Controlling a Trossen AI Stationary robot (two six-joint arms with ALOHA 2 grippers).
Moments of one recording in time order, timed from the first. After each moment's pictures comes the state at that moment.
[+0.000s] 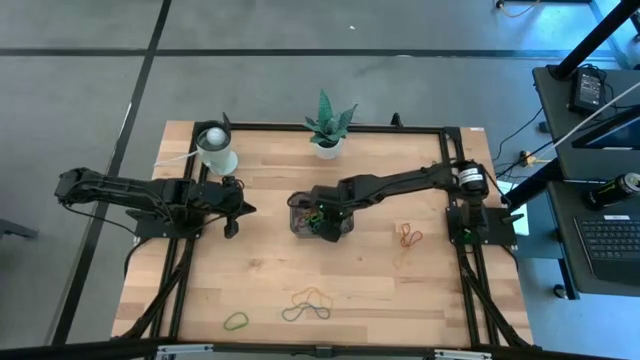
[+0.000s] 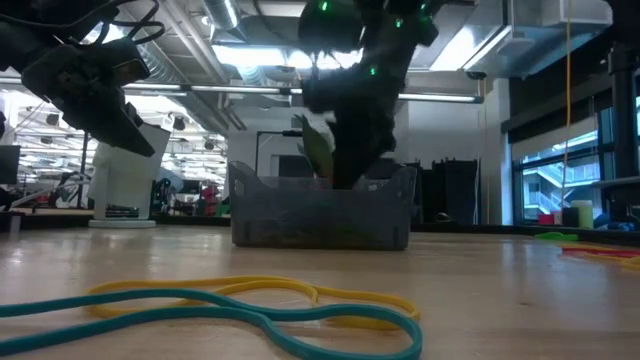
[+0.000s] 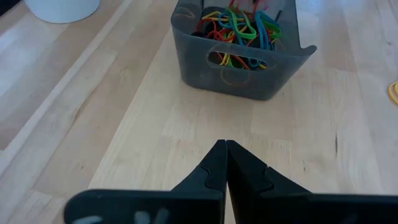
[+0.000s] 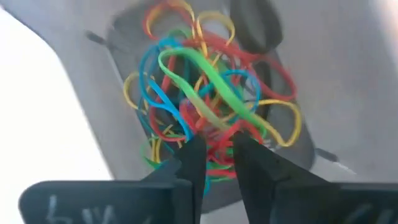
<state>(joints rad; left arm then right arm) -0.02 0.55 0.29 -0.38 -0.14 -0.25 0.01 1.98 1.49 -0.72 0.07 0.35</state>
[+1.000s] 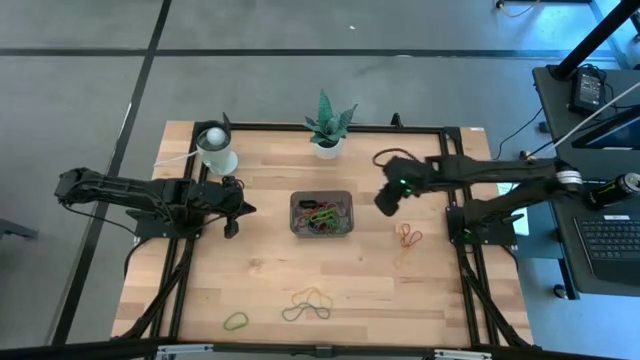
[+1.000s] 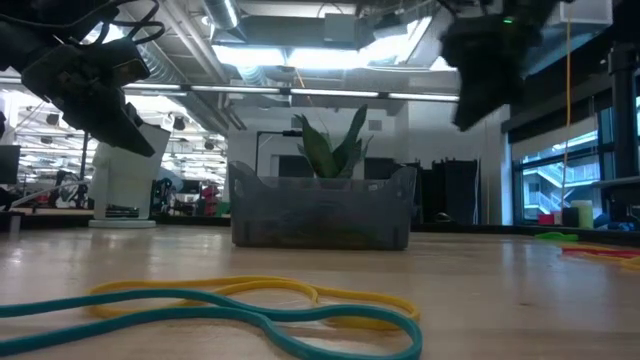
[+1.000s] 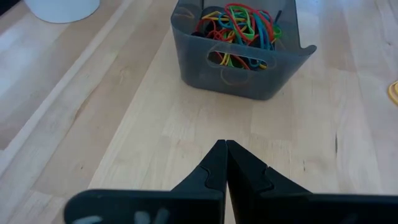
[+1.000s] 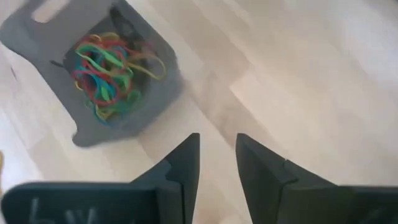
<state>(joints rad) -0.02 0.55 0.29 -0.38 -0.14 -0.25 -0.09 1.20 0.97 -0.80 0.19 0.61</state>
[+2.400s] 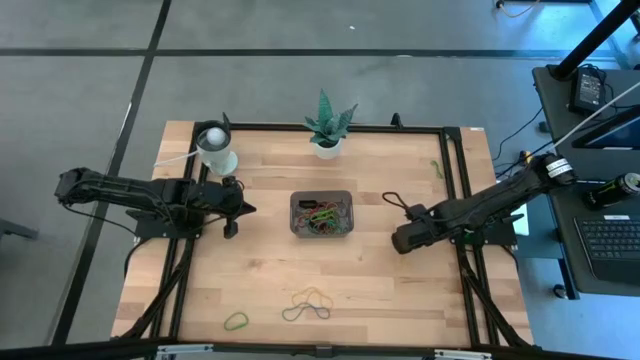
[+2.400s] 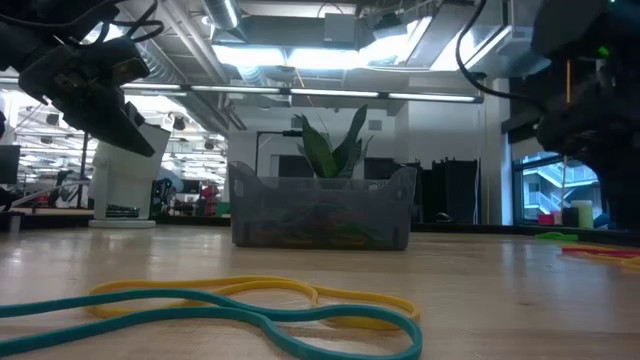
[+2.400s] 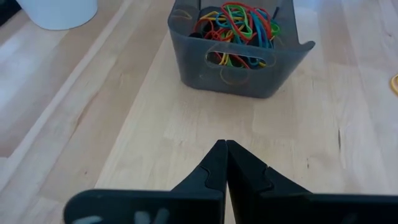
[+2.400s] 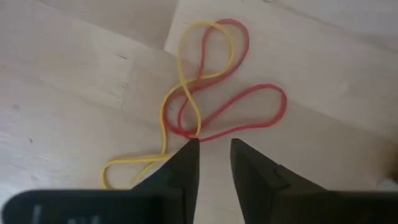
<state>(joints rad) -0.02 0.55 0.29 -0.38 -0.14 -0.21 0.35 1.25 0.62 -0.83 0.03 1.57</state>
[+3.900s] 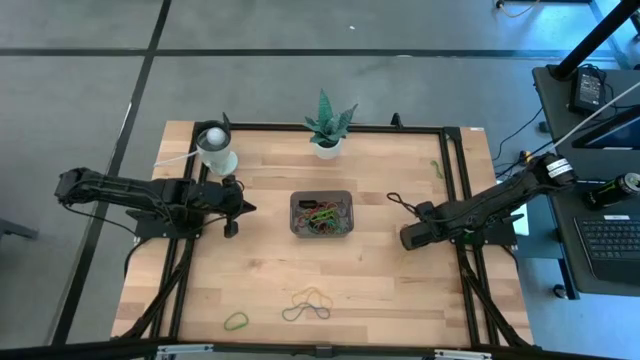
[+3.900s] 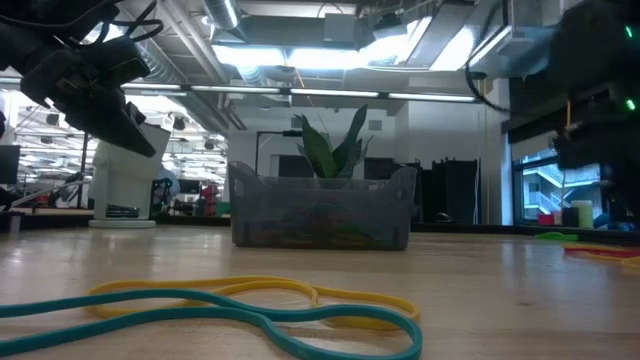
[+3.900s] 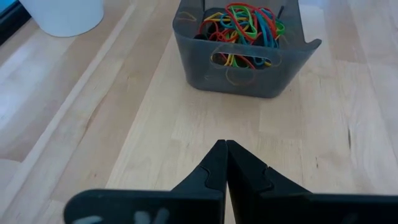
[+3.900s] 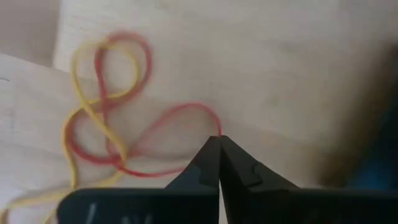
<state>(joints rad) -0.02 0.55 0.29 -0.38 -0.17 -0.18 0.34 1.25 0.55 -0.93 0.07 1.60</state>
